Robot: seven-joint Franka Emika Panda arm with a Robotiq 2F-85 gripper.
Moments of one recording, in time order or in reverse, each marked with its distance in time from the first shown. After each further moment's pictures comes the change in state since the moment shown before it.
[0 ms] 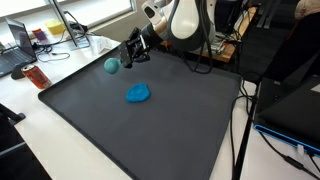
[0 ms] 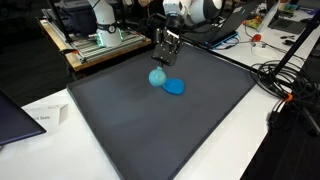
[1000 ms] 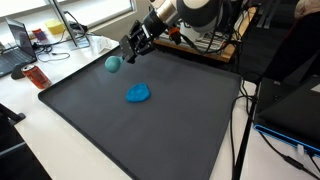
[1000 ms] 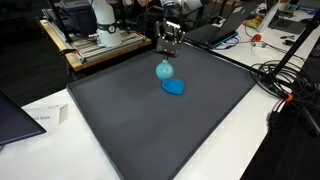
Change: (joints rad) arm 0.037 -0.170 -0.015 -0.157 -0.041 -0.132 0.081
